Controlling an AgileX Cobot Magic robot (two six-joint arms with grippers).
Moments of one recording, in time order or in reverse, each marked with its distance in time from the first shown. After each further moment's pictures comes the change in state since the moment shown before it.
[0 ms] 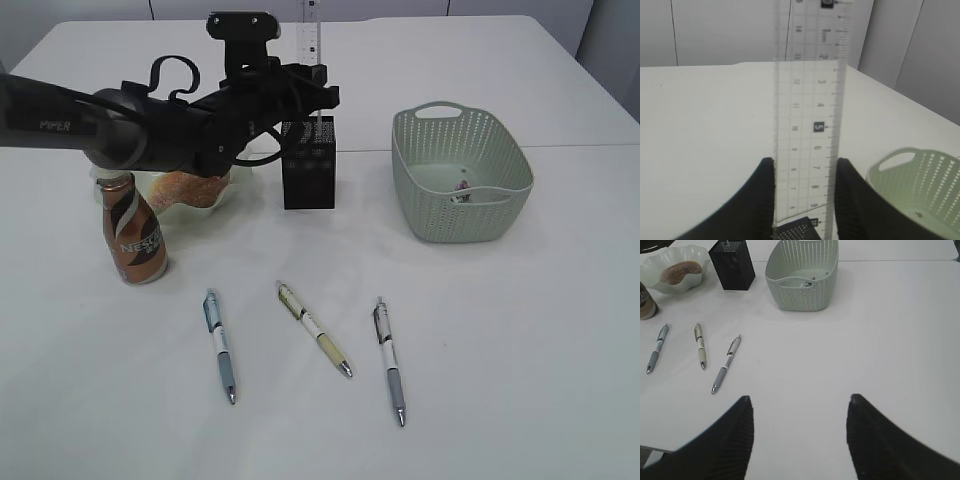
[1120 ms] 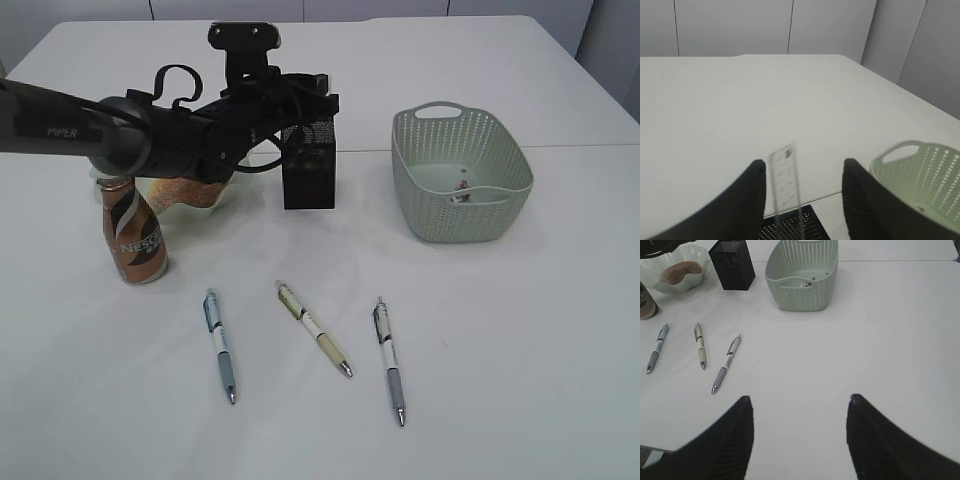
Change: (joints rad) left arm 0.000 0.020 0.000 -0.016 0.000 0.000; right arm 0.000 0.000 0.000 0.000 0.000 0.000
